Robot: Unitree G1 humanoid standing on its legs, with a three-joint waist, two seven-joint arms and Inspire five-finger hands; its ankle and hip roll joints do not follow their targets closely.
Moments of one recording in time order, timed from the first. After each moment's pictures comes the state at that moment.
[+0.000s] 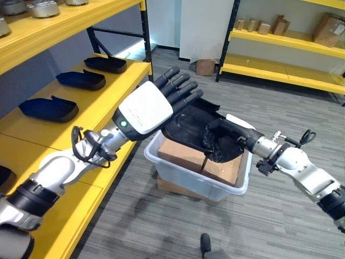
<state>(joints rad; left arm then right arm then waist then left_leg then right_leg) -0.55 1.10 -0.47 -0.06 0.96 -0.28 0.48 -0.56 -0.94 0.59 0.06 0.40 -0.15 0.21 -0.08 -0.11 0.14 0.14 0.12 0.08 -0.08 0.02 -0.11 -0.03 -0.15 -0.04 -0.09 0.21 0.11</state>
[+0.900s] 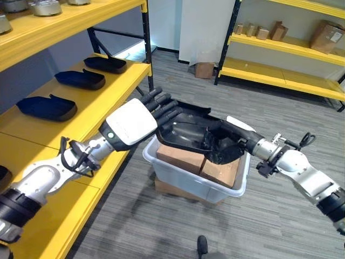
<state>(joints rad) -0.45 1.21 -0.46 -0.02 1.00 -0.29 0.49 -0.52 -0.94 0.57 0.08 0.40 -0.17 0.21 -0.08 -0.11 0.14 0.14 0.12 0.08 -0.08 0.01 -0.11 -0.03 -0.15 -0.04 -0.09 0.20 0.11</state>
